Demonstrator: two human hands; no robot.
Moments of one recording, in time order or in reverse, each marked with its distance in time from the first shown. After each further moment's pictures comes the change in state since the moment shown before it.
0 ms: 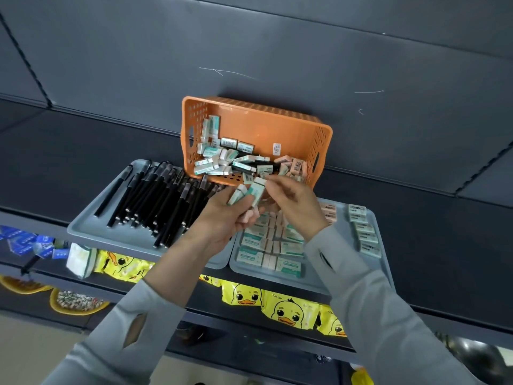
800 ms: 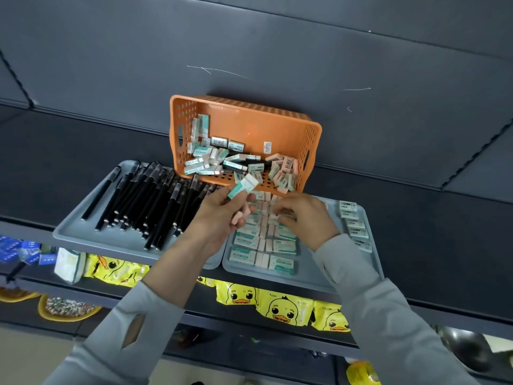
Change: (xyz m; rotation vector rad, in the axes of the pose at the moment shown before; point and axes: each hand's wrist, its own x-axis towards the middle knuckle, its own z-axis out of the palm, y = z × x) left_hand 0.005 -0.005 0.003 -0.037 0.019 0.001; right_hand -0.017 0.025 -0.030 -0.751 -0.096 -0.179
